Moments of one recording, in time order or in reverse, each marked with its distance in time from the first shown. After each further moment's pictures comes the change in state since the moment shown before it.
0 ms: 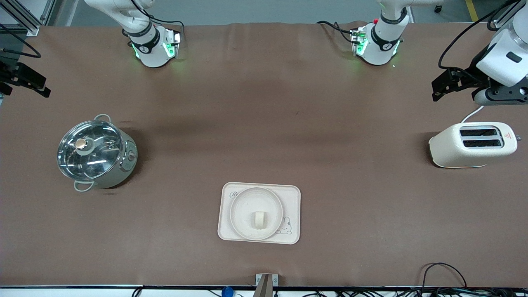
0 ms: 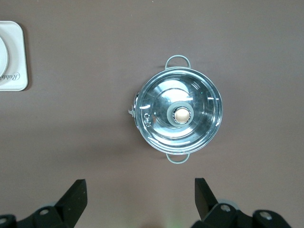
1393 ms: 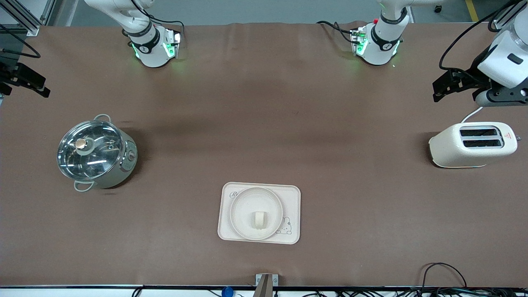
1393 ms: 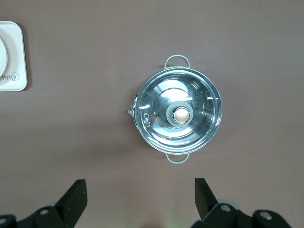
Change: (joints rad) left arm 0.005 0.003 0.003 0.000 0.000 -0.002 0.000; right arm 0.000 0.001 -0.003 0.000 0.000 0.000 0.000
